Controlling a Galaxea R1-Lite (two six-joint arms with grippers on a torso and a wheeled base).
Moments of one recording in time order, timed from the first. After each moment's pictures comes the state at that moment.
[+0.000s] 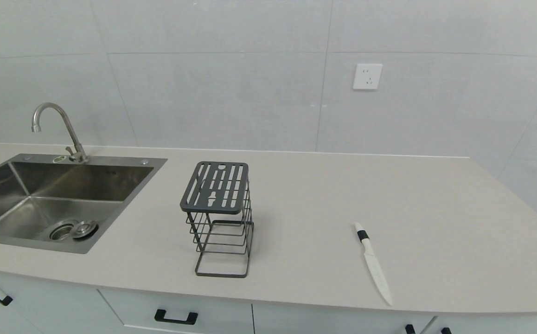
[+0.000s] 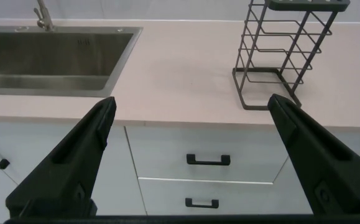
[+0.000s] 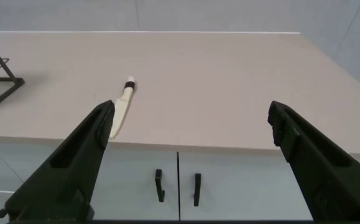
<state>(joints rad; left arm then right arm) 0.00 0.00 0.00 0.00 -0.05 0.01 0.00 0.00 0.00 0.01 0.02 0.01</state>
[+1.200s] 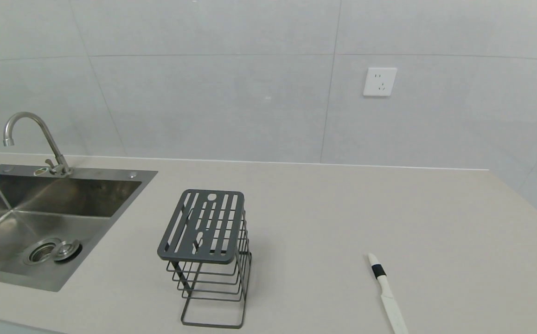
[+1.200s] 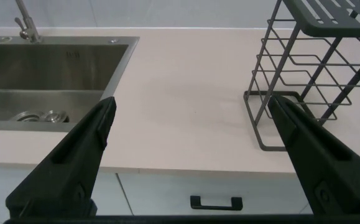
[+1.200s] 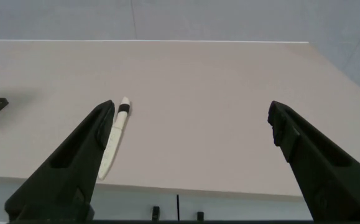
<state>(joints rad) 0.00 0.00 0.00 0.00 -0.04 0.01 0.00 0.00 0.00 0.01 0.02 0.01</state>
